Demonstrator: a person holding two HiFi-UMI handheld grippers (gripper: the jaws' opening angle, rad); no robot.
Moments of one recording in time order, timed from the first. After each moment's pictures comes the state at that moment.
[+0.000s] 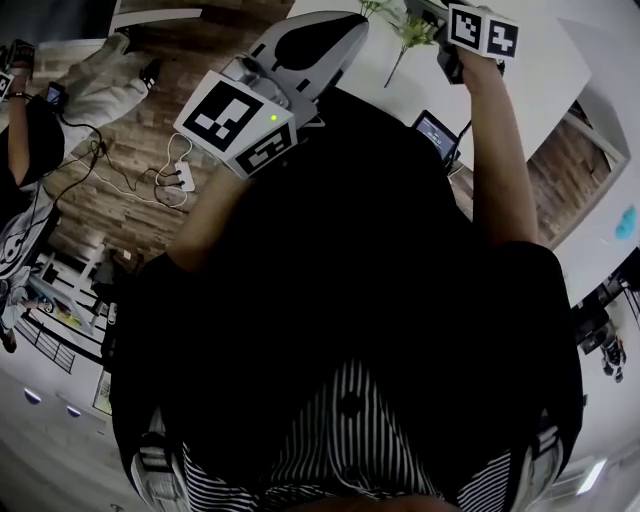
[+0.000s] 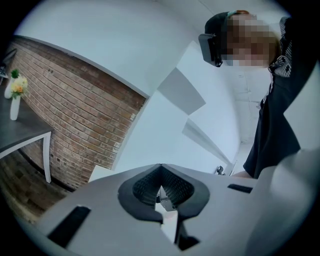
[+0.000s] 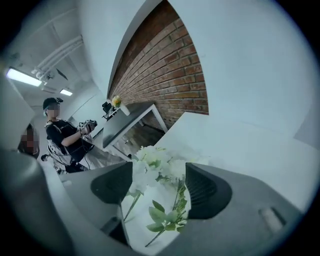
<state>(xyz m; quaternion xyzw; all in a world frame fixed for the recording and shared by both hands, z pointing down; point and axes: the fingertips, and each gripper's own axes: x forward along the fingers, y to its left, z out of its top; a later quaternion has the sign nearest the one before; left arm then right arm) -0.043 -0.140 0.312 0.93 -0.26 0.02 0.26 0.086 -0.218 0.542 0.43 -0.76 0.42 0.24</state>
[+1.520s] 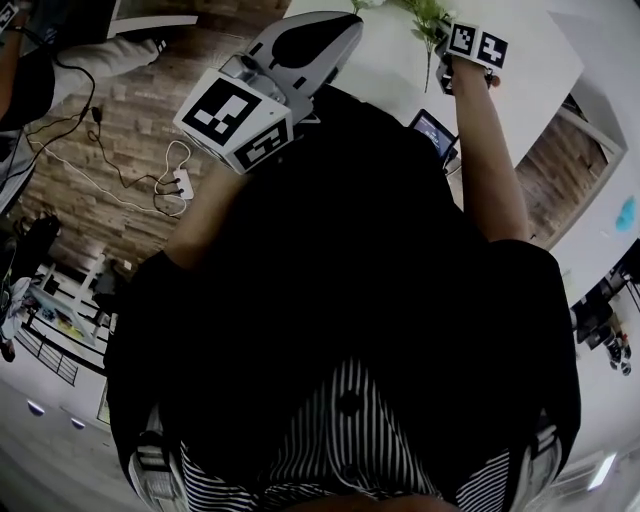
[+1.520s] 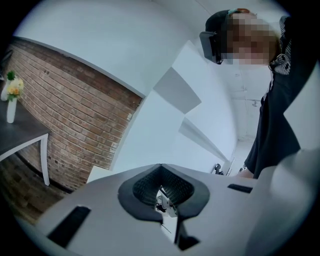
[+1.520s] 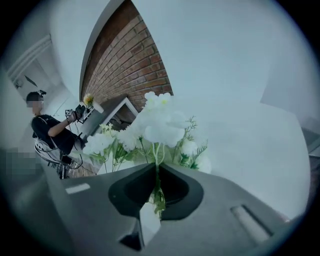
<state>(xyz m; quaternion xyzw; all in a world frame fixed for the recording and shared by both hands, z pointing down) -0.037 -0.136 0.313 0.94 -0.24 0.03 0.25 0.159 -0.173 0.612 0.52 -0.65 0.48 0.26</state>
